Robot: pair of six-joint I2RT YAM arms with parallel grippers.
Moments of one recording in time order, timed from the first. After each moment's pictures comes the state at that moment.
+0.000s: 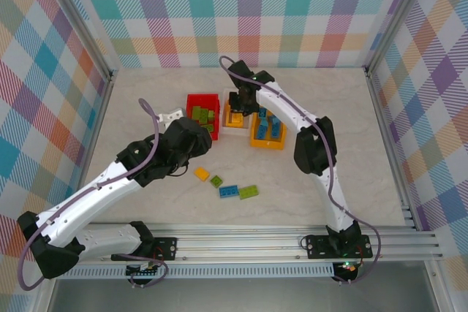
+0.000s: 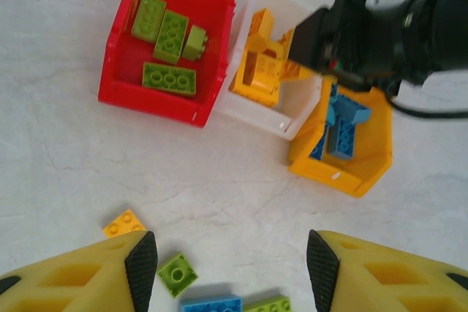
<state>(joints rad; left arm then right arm) -0.84 1.10 1.17 -0.87 -0.43 -0.96 0.60 2.36 2.29 -1.07 0.03 0.57</state>
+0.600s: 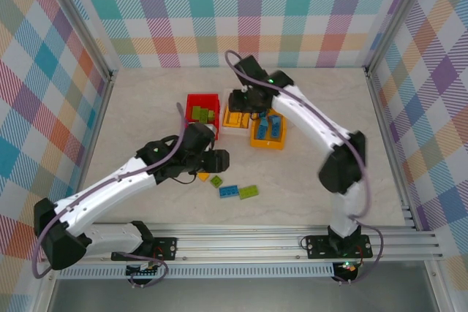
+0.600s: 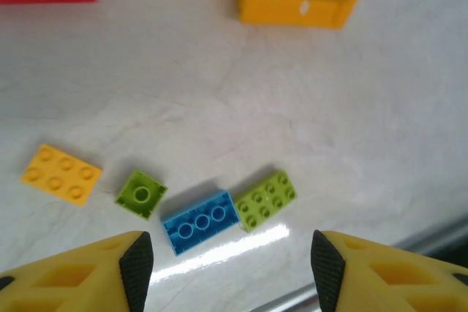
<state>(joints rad) -0.85 1.22 1.10 -0.81 -0.02 -0.65 0.68 1.83 1.87 -0.99 0.05 0.53</state>
